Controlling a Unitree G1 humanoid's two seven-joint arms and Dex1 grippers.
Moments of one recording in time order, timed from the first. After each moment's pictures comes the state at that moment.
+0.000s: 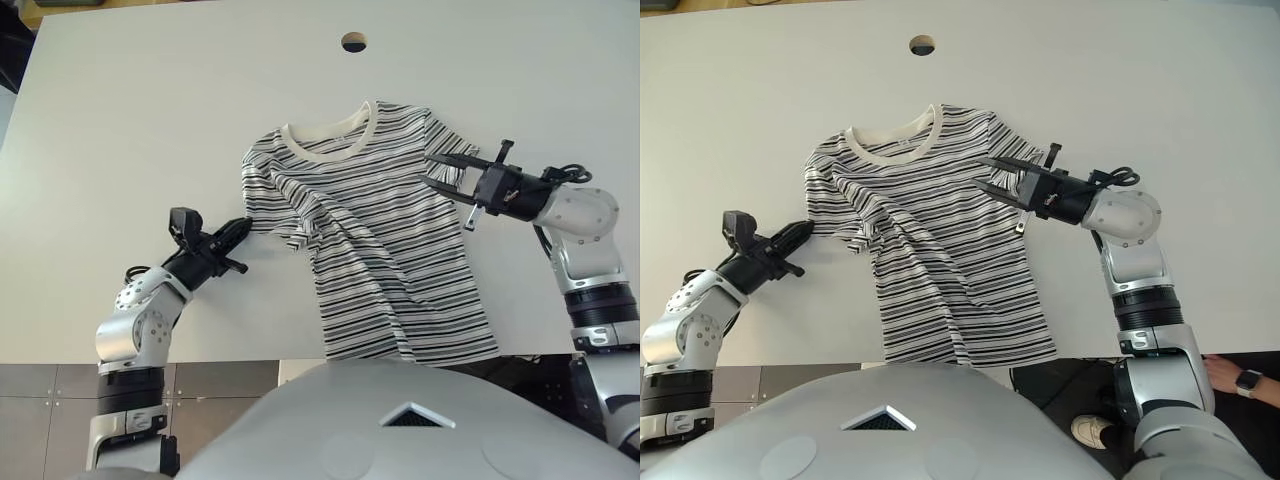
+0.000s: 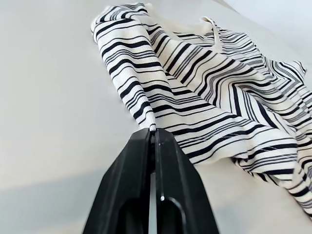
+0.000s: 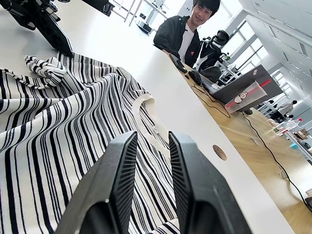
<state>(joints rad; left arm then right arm) 0.31 0.50 0.14 -0.05 -0.61 0.43 -0.65 -0.18 -0.56 0.20 0.23 0.13 -0.54 0.95</state>
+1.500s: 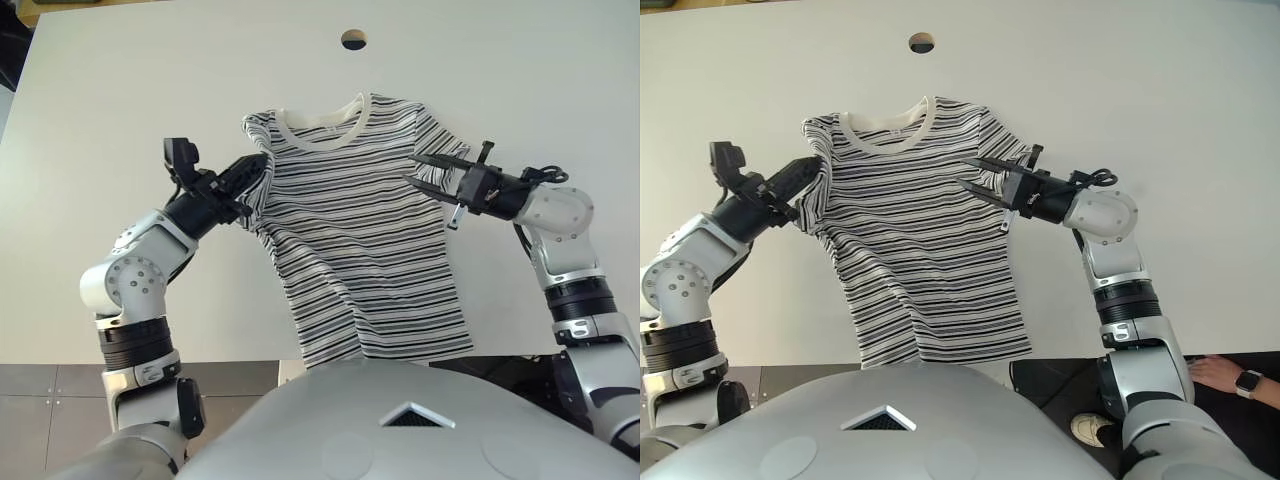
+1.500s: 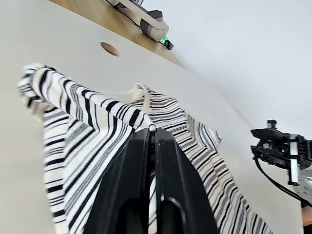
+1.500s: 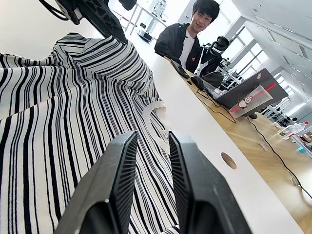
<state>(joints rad) 0.01 0.37 0.25 -0.15 -0.81 0.78 -0.58 -0.22 -0.48 0.22 0.31 0.10 -0.58 0.94</state>
